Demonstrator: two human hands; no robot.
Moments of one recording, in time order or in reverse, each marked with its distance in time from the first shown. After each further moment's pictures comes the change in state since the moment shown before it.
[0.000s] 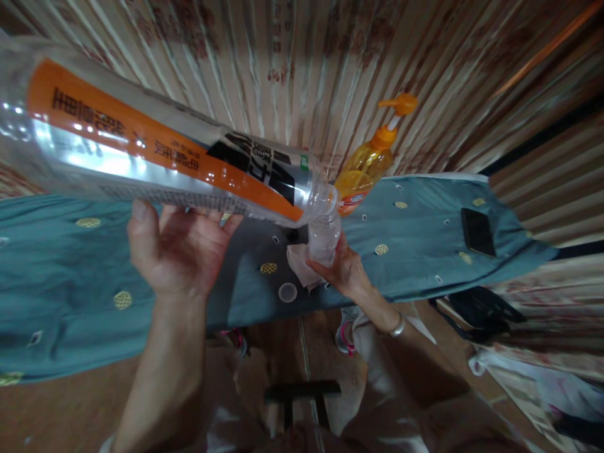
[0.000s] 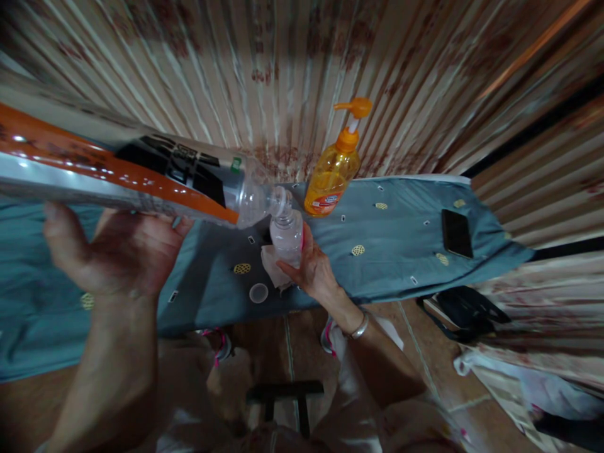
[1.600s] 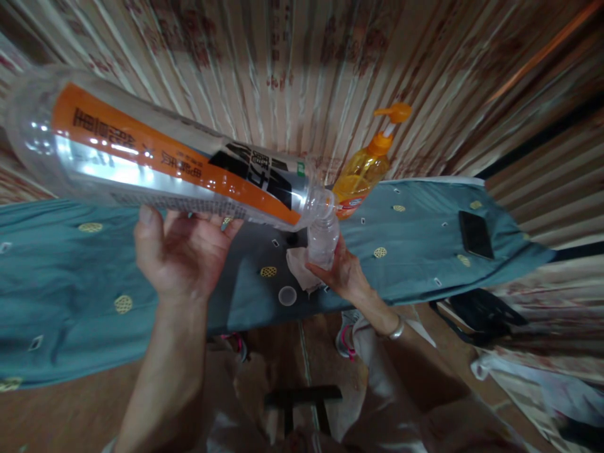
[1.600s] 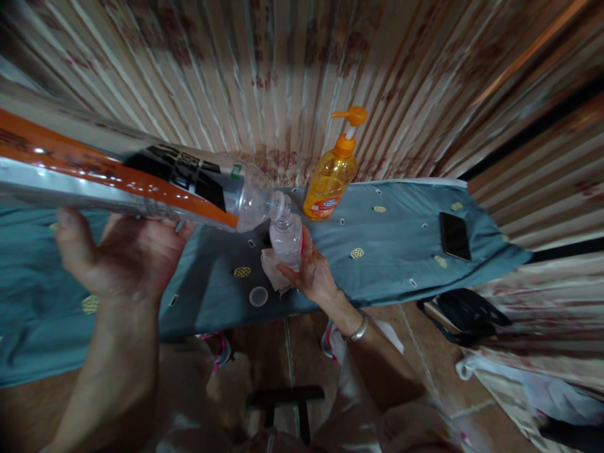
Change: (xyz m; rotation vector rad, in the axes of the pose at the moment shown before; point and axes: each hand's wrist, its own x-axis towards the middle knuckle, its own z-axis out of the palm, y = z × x) left_hand 0.003 -0.005 0.003 -0.049 0.037 0.049; right_hand 0.002 0.000 0.004 0.022 0.021 -0.018
